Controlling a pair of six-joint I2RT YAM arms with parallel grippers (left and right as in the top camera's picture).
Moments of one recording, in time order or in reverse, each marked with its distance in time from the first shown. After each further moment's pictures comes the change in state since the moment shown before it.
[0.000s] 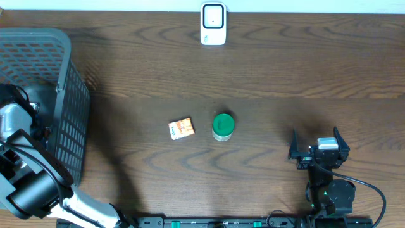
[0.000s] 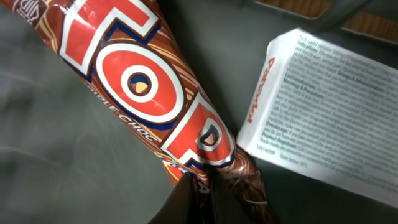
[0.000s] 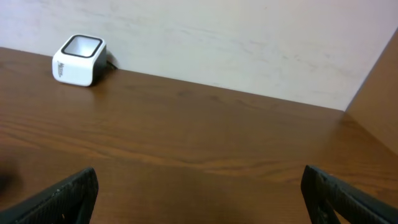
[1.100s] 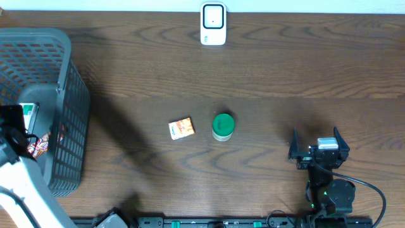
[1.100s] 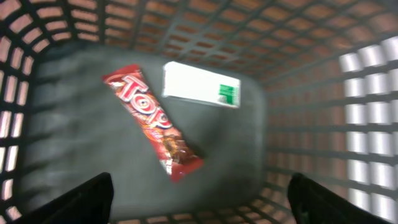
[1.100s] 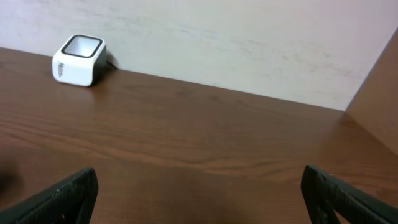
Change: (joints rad) left arm 0.006 -0.708 -0.020 -0.166 0.180 0.152; right arm 0.000 0.000 0.000 0.000 0.000 0.000
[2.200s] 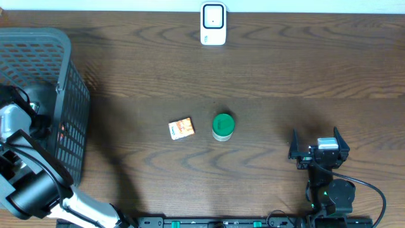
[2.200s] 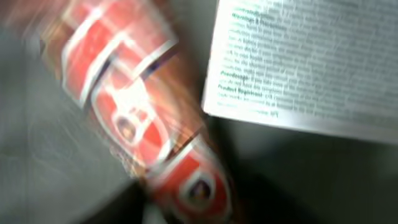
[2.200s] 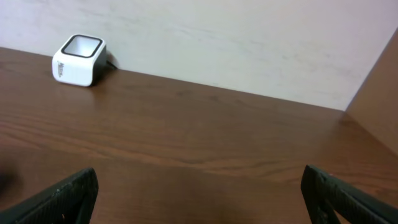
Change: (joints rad) left arm -0.001 0.708 0.019 0.176 -0.041 0.000; right arm 0.000 0.000 0.000 0.000 0.000 0.000
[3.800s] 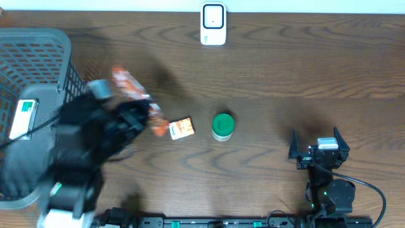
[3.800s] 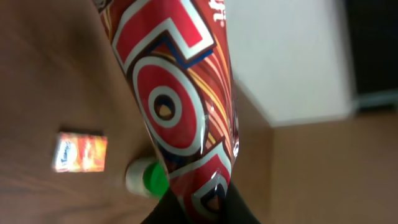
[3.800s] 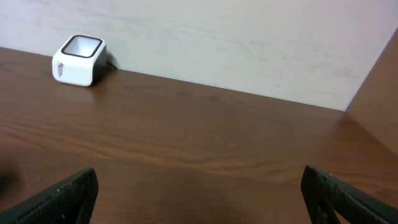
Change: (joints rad) left arm -0.858 -1.042 -0.212 0.013 0.568 0.049; right arm 0.000 0.000 0.000 0.000 0.000 0.000
